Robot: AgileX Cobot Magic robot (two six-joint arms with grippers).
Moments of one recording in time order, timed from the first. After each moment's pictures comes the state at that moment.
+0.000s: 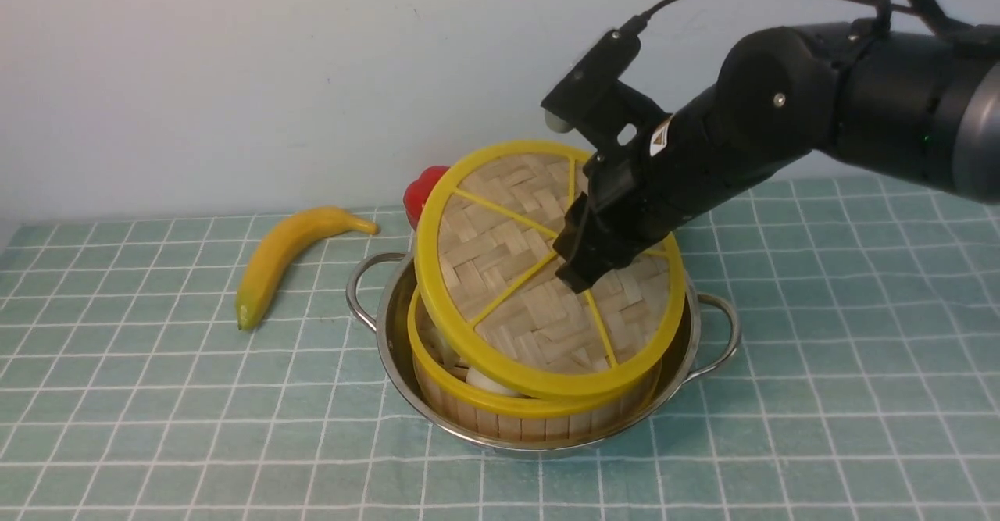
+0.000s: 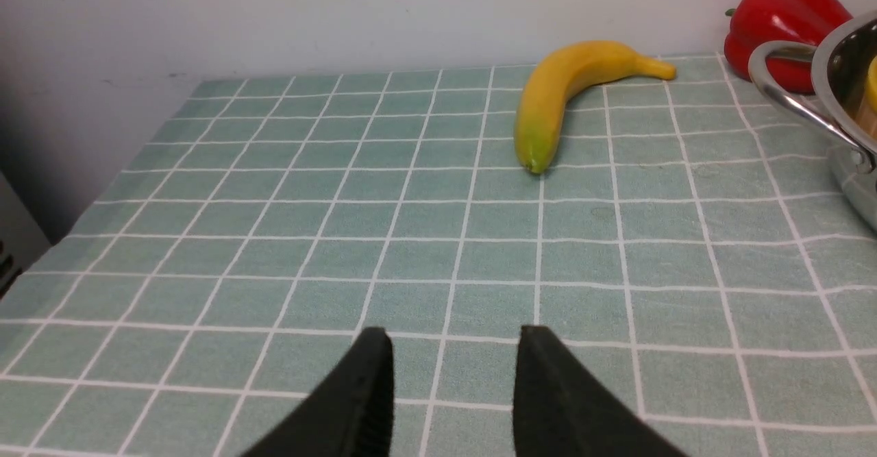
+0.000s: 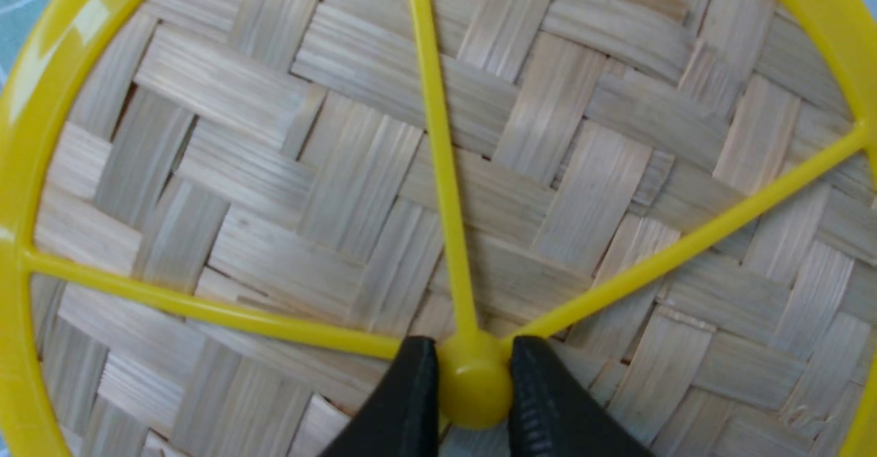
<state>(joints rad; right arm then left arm) 0.56 1.84 -1.49 0.26 0.76 -0.46 0.14 0.00 0.01 0.04 0.37 0.04</state>
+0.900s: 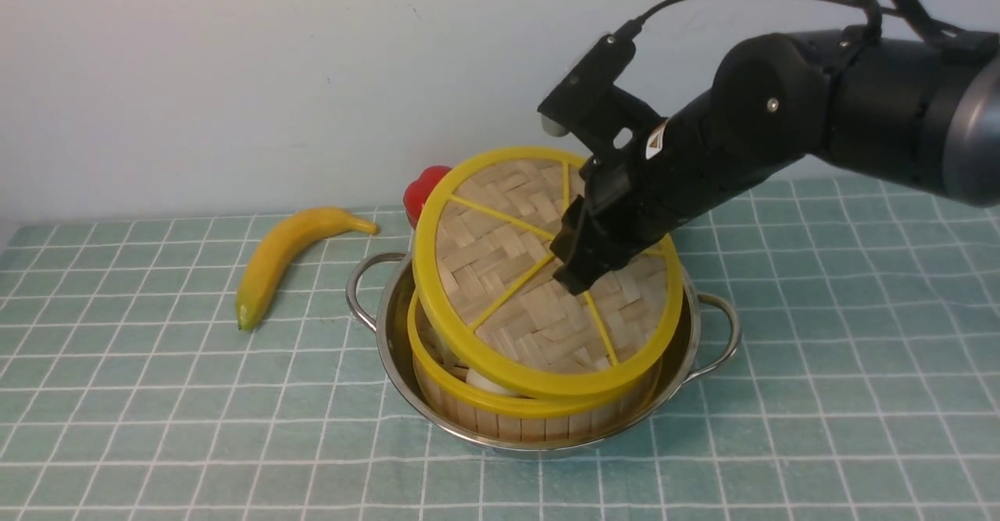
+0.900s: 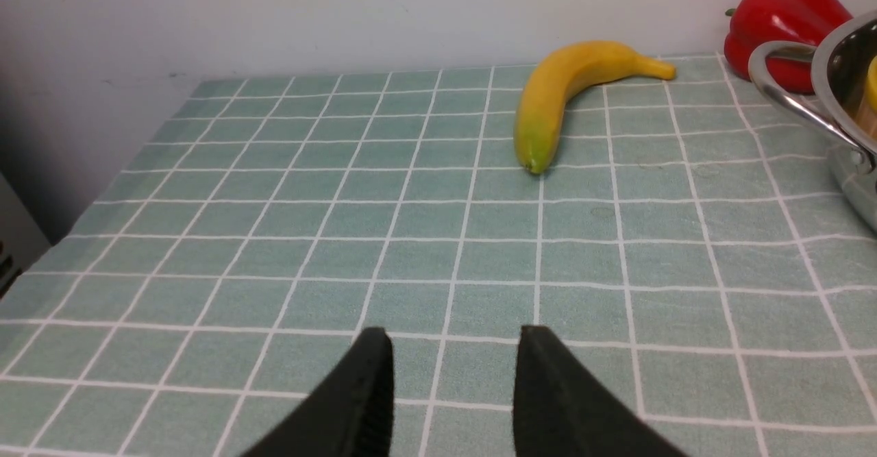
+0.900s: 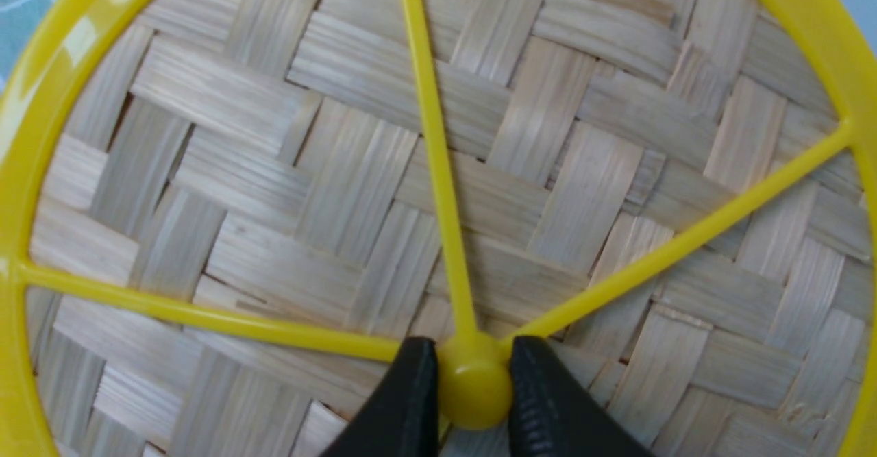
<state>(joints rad) 0.56 1.84 -1.49 0.27 0.75 -0.48 0.14 0.00 0.01 0.04 0.37 0.04</state>
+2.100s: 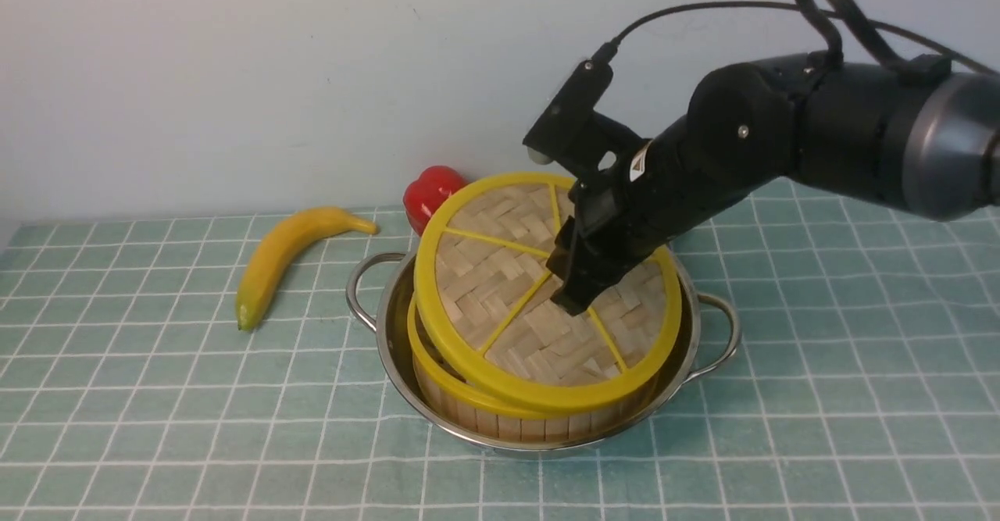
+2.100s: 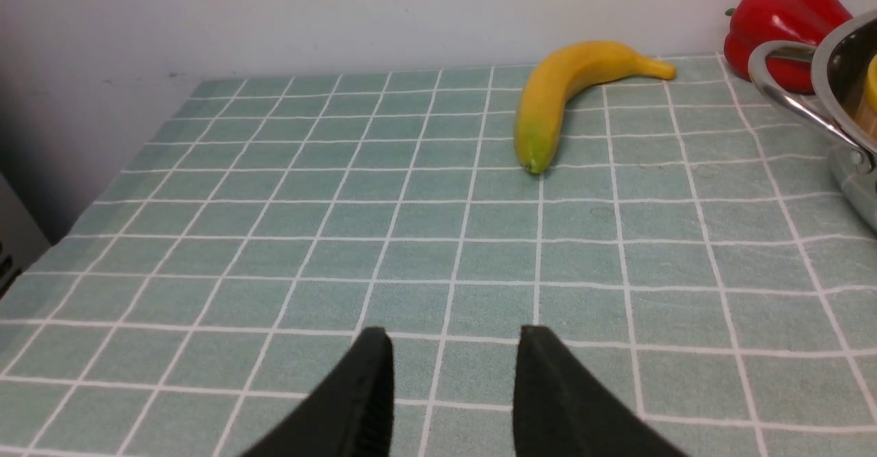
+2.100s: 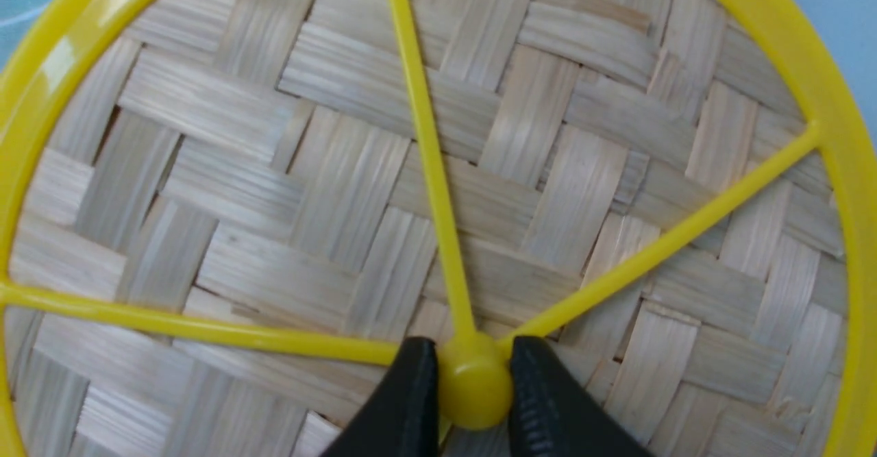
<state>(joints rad) 0.58 1.88 -1.49 0.23 0.72 -0.54 0.14 0.00 0.01 0.04 0.37 0.04</state>
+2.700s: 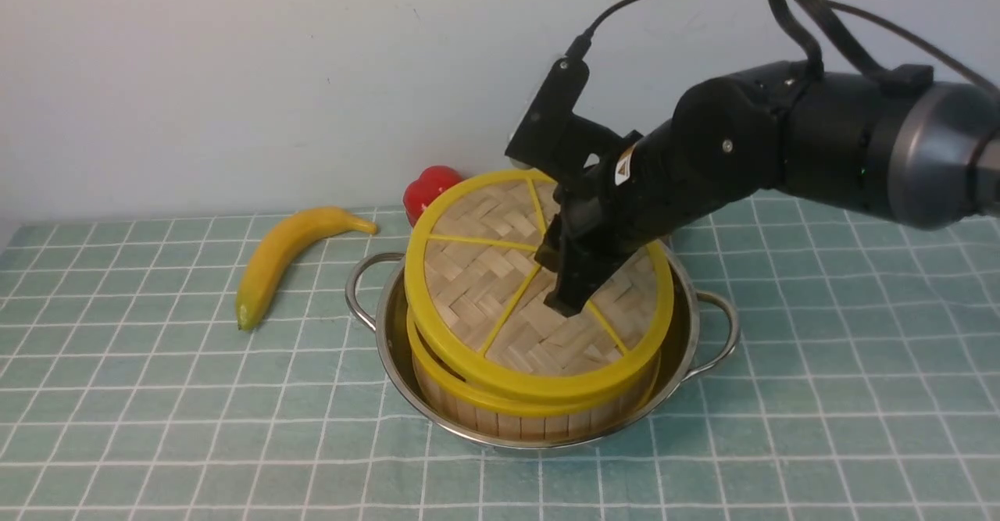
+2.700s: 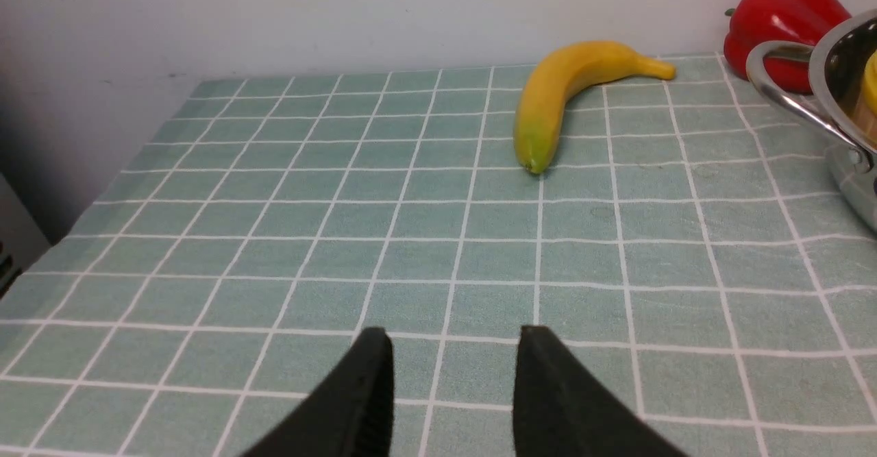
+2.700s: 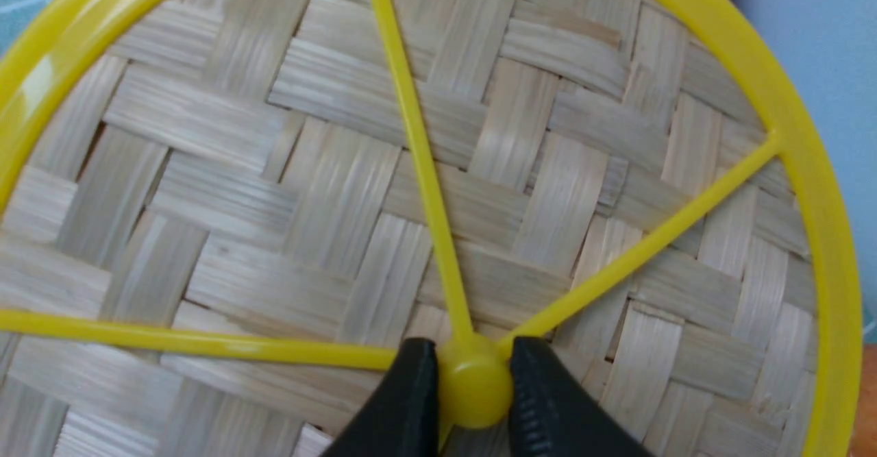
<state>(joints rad) 0.60 1.89 -1.49 0.18 0.66 -0.58 0.14 0.00 0.01 0.04 0.37 0.04</state>
